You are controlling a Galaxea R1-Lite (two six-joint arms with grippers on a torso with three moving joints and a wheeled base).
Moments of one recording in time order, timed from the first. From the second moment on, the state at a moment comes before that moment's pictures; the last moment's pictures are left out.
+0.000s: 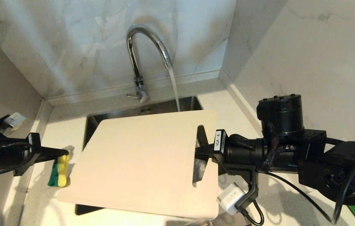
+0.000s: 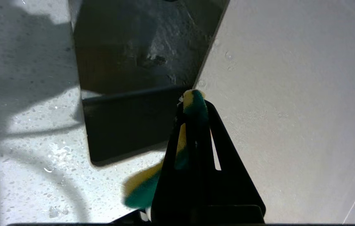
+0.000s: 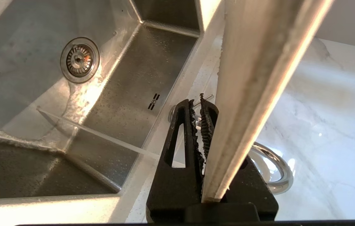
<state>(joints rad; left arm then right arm) 0.07 1.49 -0.87 0.05 -0.53 -0.49 0.47 1.64 -0.89 -0.38 0.60 -2.25</state>
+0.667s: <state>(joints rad) 0.07 1.39 -0.99 0.19 -0.56 -0.51 0.46 1.58 -0.80 -0.38 0.60 -2.25</state>
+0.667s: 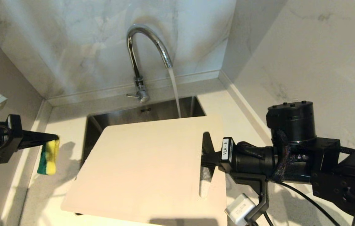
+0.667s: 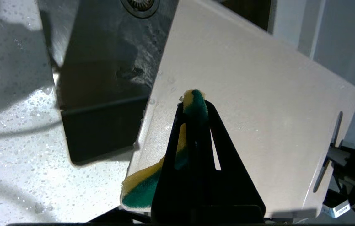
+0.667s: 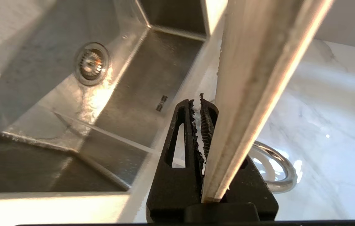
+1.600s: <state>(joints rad) 0.00 1.33 -0.99 0.25 -0.55 -0.51 0.40 1.44 -0.69 -0.38 0.60 -2.19</state>
